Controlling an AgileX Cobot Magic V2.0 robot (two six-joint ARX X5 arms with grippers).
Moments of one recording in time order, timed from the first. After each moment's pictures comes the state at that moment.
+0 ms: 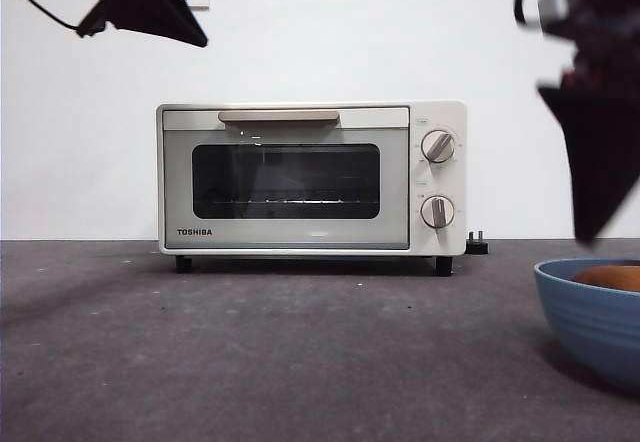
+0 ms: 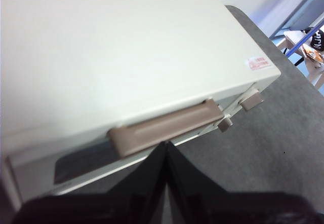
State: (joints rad) left arm -0.19 1.61 1.52 -0.46 0.50 -0.12; right arm 0.48 1.15 0.84 -0.90 -0.02 0.10
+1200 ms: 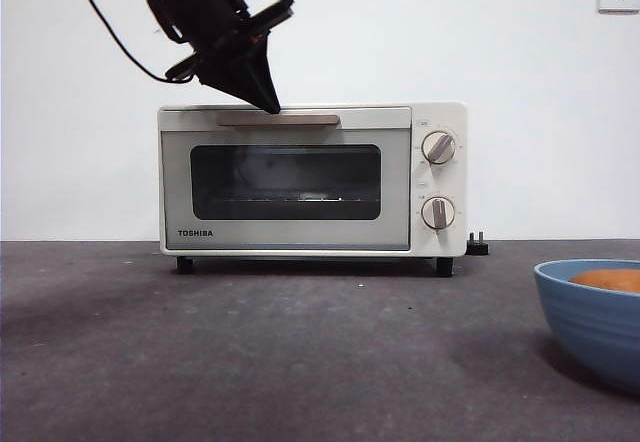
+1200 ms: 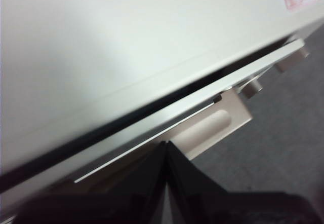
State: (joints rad) left arm -0.39 1.89 1.77 -0.65 0.25 0.01; right arm 0.48 0.67 1.25 -1.26 0.05 0.32
